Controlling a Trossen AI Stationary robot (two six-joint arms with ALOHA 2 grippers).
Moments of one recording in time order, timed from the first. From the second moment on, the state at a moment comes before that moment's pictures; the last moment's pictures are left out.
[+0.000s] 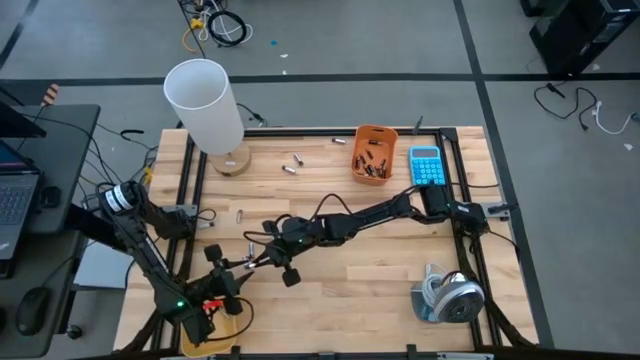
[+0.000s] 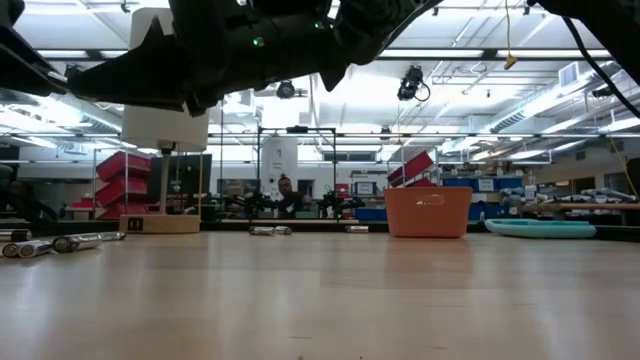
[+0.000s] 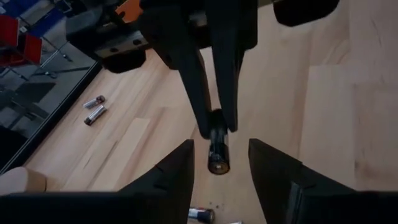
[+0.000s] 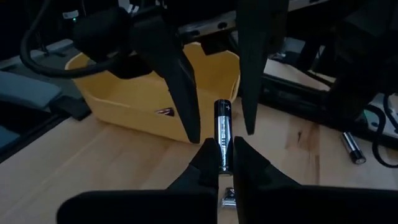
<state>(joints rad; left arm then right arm) -1.08 1.62 0.96 -1.05 -1.09 -1.34 0.14 2.30 1.70 0.26 -0.24 -0.18</state>
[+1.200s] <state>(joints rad) -1.08 1.62 0.96 -1.04 -1.08 -1.34 0.14 2.30 1.70 0.25 -0.24 -0.17</state>
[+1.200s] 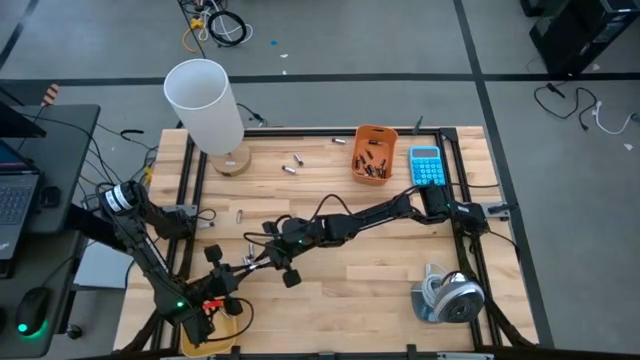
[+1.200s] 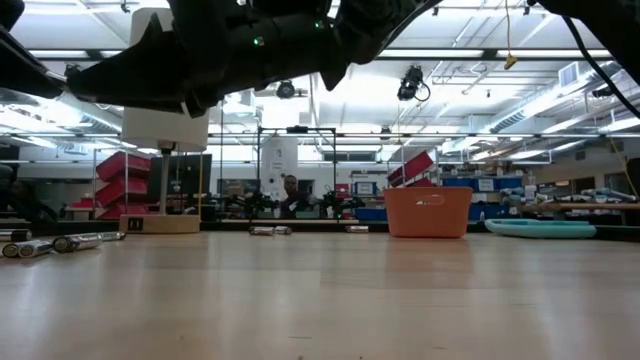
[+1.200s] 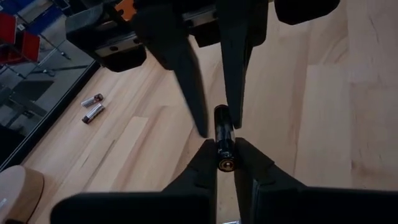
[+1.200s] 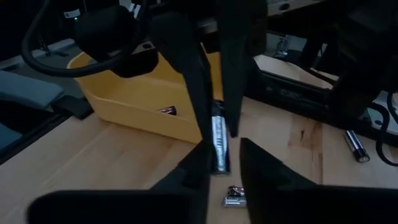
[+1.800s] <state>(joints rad) -1.09 1.62 1.23 -1.34 -0.85 -1.28 0.11 2.30 1.70 0.08 -0.24 -0.13</state>
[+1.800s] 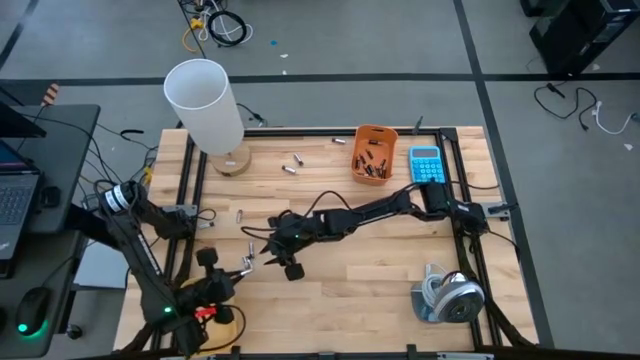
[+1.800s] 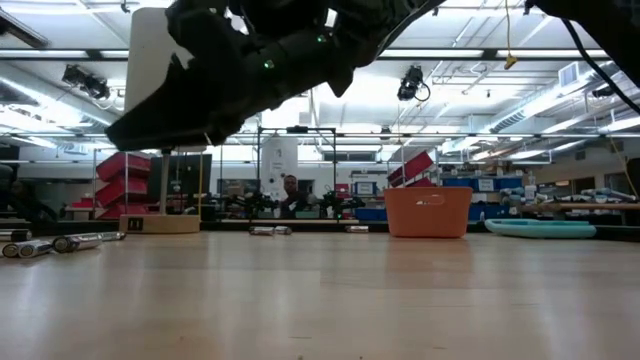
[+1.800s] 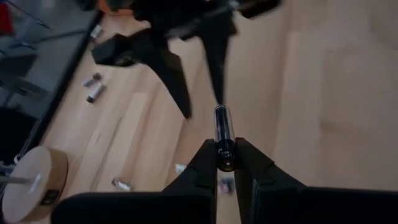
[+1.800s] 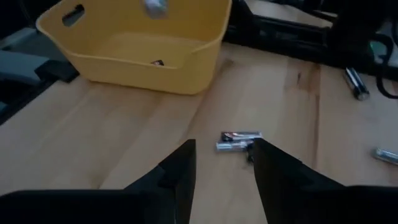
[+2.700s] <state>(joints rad) -1.16 1.61 1.44 -1.22 0.06 -1.44 0.10 2.26 1.70 -0.05 -0.21 -0.12</state>
